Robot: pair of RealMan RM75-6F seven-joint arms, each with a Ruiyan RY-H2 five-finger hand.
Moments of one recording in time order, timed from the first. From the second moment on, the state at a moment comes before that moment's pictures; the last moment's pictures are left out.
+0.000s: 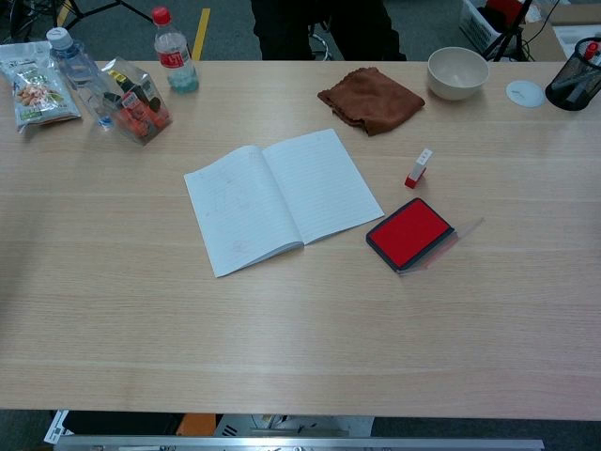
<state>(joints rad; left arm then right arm) -0.07 -1.12 -0.03 -1.70 1.47 1.50 0.17 0.09 -1.08 0.05 -1.64 -1.48 1.44 -0.11</state>
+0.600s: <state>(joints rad) -0.06 -1.12 -0.03 -1.70 1.48 1.51 0.15 0.16 -1.05 0.07 -1.65 -1.50 1.35 -0.06</state>
